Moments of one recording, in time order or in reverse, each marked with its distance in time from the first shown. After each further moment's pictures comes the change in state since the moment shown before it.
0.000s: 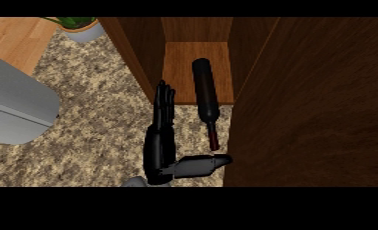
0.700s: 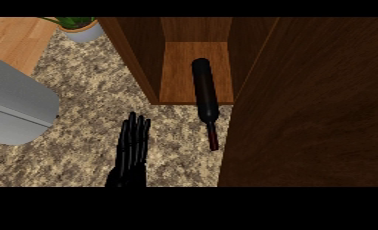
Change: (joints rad) left arm 0.273 0.196 -0.072 -0.359 -0.082 -0.050 0.022; right arm 0.036 -0.005 0.025 0.005 -0.026 0.074 0.024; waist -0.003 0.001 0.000
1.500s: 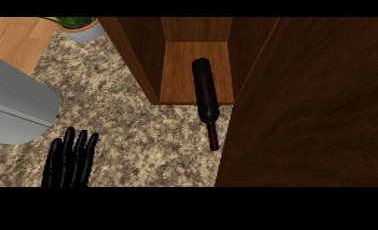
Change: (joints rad) left arm 0.237 0.281 0.172 -0.244 0.095 -0.220 -0.037; right arm 0.132 0.043 0.186 0.002 -0.038 0.069 0.056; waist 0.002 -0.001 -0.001
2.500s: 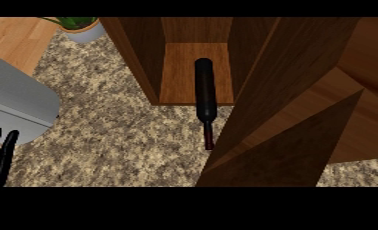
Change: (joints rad) left arm 0.223 0.193 0.419 -0.055 0.244 -0.283 -0.010; right arm -0.020 0.025 0.514 -0.011 0.149 -0.194 0.057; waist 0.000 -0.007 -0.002
